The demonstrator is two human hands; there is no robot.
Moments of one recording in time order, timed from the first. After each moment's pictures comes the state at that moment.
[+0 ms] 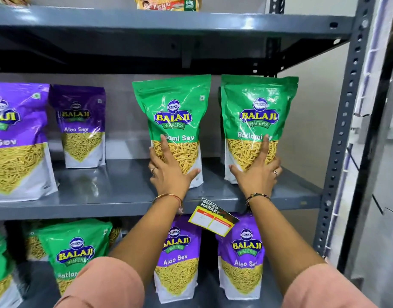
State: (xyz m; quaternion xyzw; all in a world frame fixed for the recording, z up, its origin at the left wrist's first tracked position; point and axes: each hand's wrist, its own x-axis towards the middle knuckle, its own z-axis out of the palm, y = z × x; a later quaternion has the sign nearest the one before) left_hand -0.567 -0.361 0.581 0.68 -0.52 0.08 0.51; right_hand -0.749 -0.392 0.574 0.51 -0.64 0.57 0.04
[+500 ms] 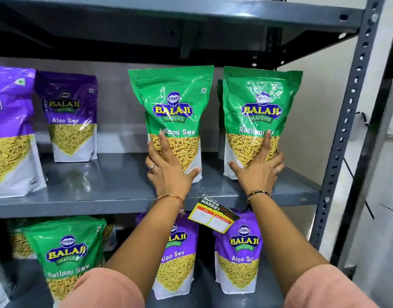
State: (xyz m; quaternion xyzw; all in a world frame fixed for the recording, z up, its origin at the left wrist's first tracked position) left_hand -0.566 -0.364 0.569 0.67 -0.52 0.13 0.50; right_hand -0.746 -0.392 0.574 0.51 -0.65 0.57 0.07
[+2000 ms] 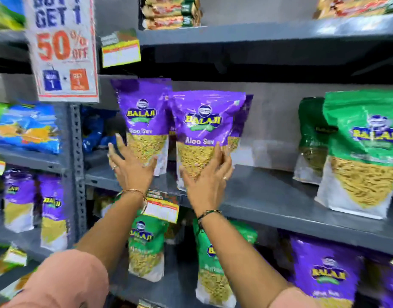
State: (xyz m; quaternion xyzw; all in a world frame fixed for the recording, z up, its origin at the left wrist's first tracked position) left_hand -0.098 -0.233 0.579 0.69 -0.32 0.22 0.61; right_hand -0.257 -0.262 0.574 0.68 -0.41 0.60 -0.08
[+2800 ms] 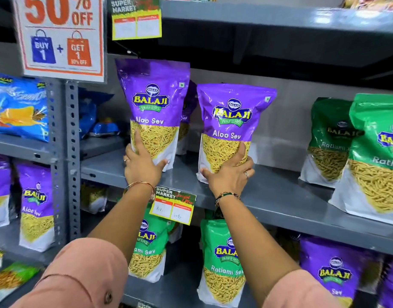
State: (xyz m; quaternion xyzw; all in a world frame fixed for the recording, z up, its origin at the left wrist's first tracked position) left_hand -0.053 -0.269 0.561 0.75 -0.37 0.13 0.53; right_hand -0.230 -0.319 0.572 0.65 -0.56 0.52 -0.03
